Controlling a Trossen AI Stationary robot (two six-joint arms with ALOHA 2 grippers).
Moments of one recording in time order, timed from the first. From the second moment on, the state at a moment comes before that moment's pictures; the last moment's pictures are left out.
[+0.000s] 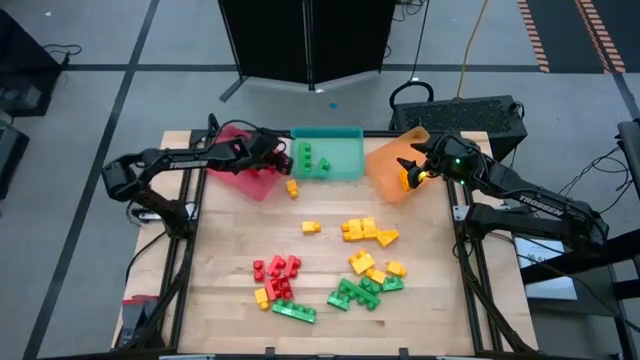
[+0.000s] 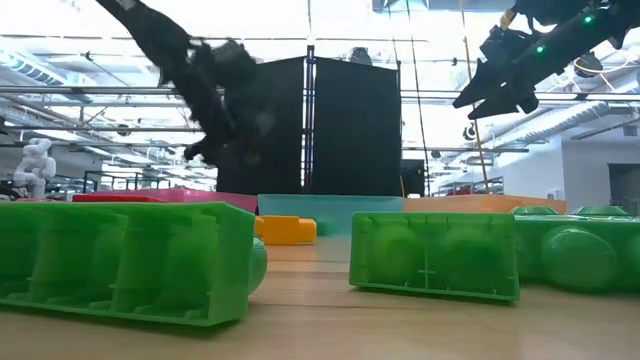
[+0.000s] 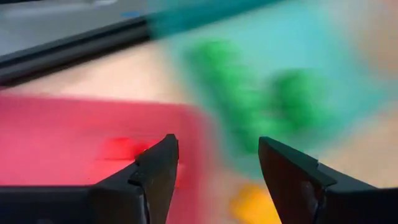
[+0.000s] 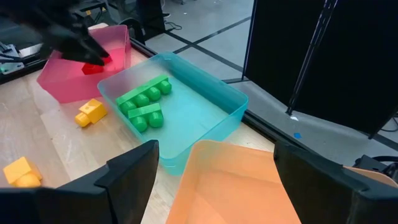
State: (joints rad) left arm 0.51 1.46 0.87 -0.25 -0.15 -0.52; right arm -0.54 0.70 0.60 -0.32 0.16 0.17
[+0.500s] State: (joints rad) left arm -0.02 1.31 0.90 -0.27 -0.06 -0.39; right arm -0.54 0.70 0.60 -0.32 0.16 0.15
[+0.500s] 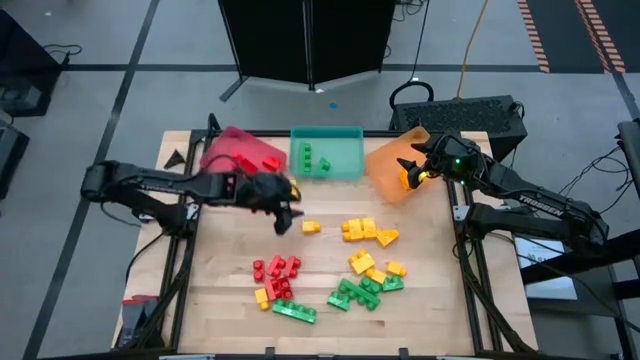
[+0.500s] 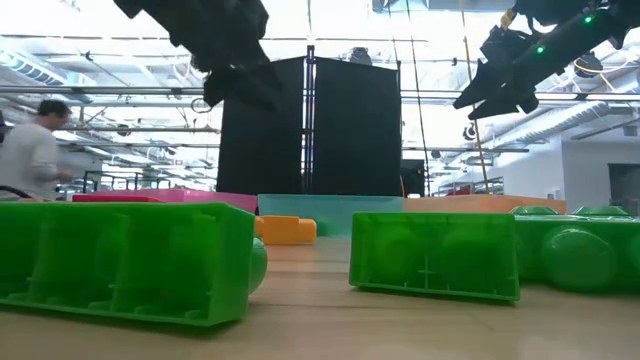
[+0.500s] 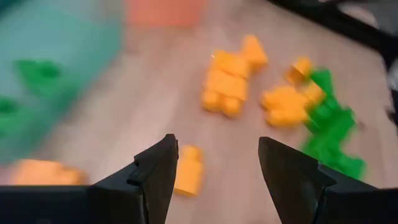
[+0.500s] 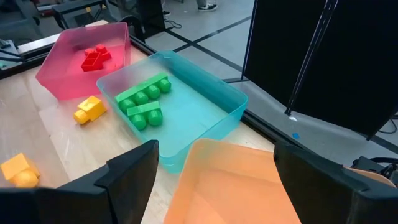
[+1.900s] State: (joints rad) left arm -0.51 1.64 0.92 -0.56 -0.37 -1.36; right arm -0.54 0.70 0.60 -0.40 0.16 0.14
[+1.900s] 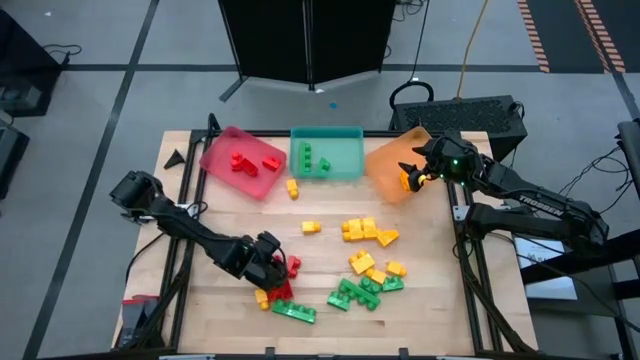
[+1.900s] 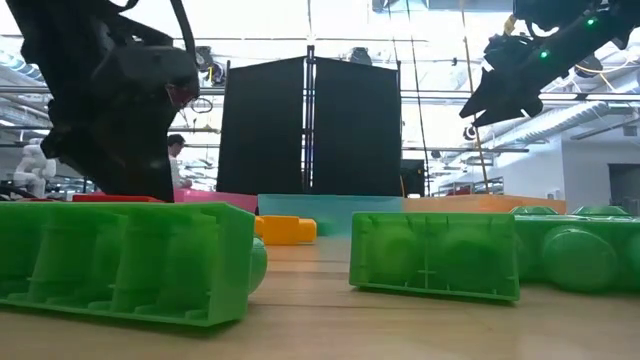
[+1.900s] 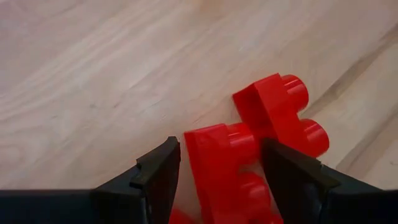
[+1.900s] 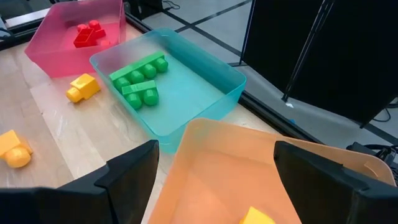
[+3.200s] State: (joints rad) left arm -0.37 1.51 0.94 -0.81 -0.40 -1.38; right arm -0.54 0.70 0.60 -0.40 0.16 0.12
